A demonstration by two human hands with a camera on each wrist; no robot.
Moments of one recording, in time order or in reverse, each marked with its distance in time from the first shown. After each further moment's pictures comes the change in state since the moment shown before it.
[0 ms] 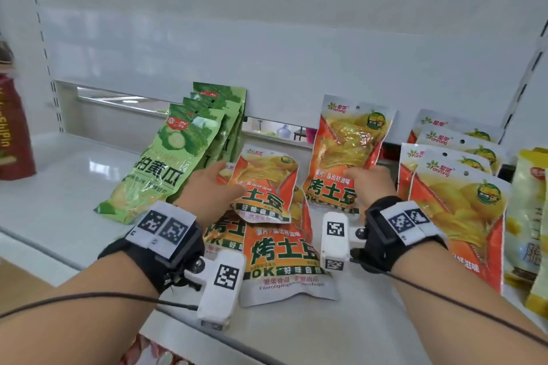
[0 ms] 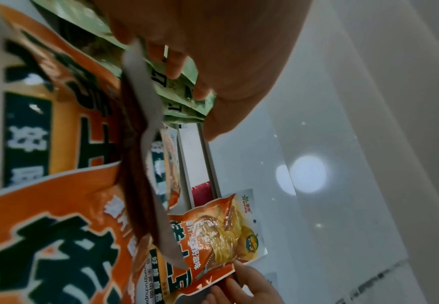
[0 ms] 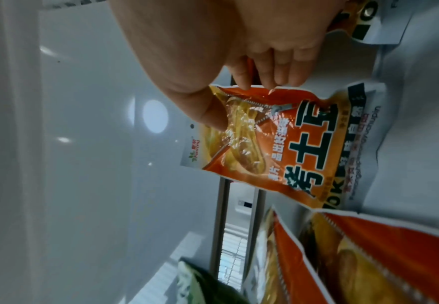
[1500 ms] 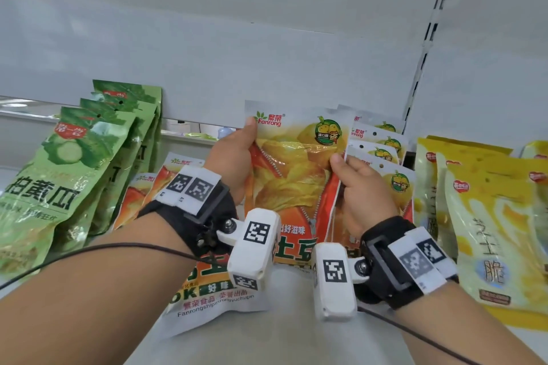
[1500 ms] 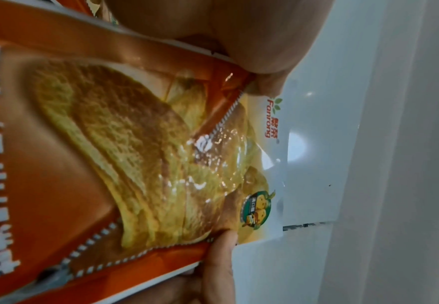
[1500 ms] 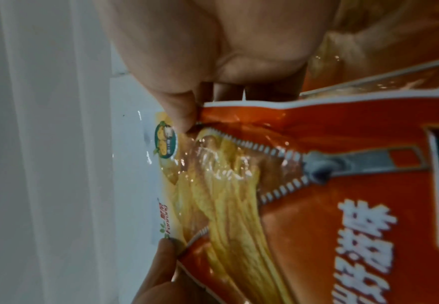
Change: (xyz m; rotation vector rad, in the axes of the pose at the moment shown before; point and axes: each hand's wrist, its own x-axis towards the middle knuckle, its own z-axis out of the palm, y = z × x) left_hand 0.014 0.113 0.110 -0.784 -0.264 0.166; right_hand -0.043 0.003 -0.085 0.351 -0.110 -0.286
